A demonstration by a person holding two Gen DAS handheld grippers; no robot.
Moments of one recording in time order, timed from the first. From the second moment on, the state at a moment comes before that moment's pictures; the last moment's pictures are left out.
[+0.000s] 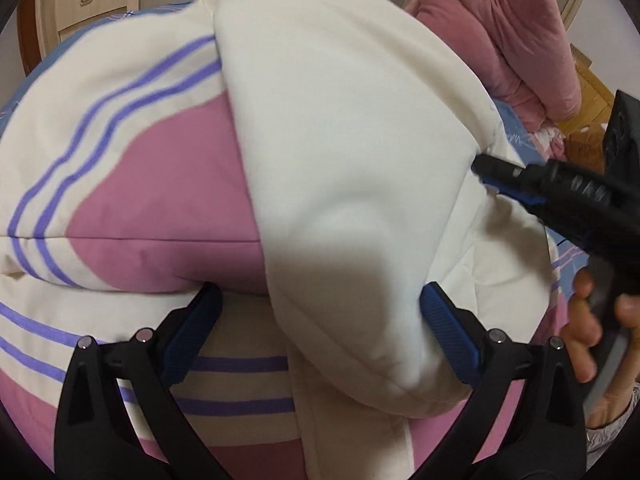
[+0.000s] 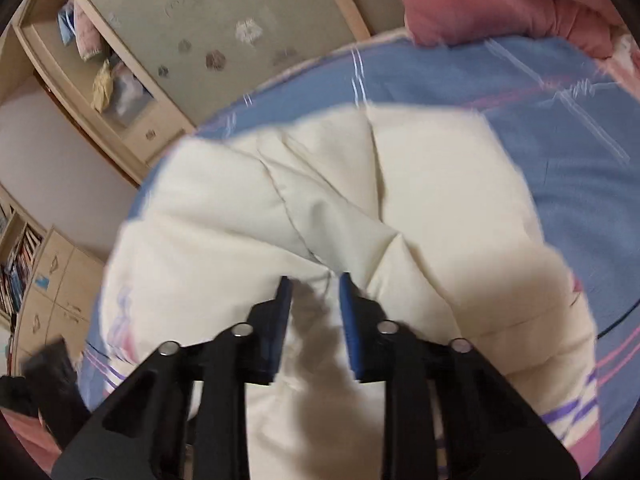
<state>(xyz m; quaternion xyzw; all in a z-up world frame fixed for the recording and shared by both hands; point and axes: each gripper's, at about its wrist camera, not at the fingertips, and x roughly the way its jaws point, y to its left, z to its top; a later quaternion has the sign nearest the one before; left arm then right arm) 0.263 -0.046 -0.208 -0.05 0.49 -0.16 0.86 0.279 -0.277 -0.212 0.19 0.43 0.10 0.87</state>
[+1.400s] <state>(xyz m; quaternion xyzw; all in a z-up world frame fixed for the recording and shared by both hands) 0.135 0.020 -0.197 -0.09 0.48 -0.12 0.86 0.092 -0.275 -0.238 0.14 0.49 0.14 0.85</state>
